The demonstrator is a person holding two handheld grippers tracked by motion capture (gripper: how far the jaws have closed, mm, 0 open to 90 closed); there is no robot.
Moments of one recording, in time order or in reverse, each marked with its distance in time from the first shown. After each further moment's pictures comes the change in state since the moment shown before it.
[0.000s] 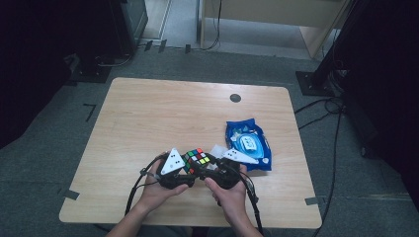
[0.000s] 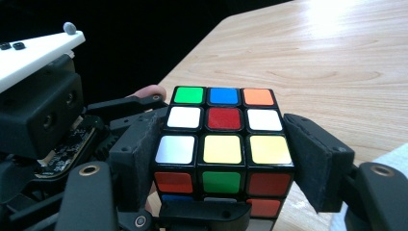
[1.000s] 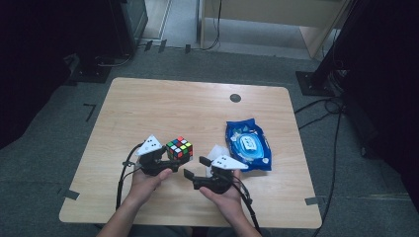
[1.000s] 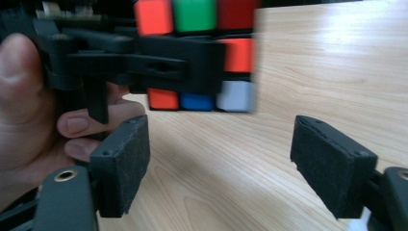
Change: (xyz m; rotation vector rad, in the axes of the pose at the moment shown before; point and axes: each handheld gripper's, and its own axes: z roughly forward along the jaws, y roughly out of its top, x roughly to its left) left arm 0.046 0.002 -0.023 -0.086 -0.038 -0.265; right arm -0.001 -0.024 0.019 0.021 0.044 -0.205
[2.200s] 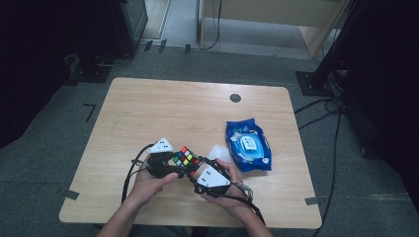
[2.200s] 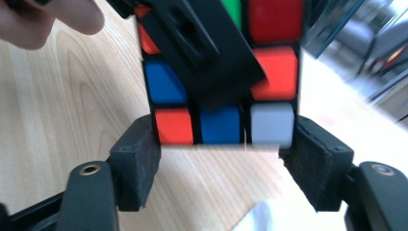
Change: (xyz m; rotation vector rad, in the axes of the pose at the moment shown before) left arm -0.007 0.004 0.009 0.172 -0.070 -0.017; right arm 0.006 -0.012 0.004 0.103 -0.172 -0.656
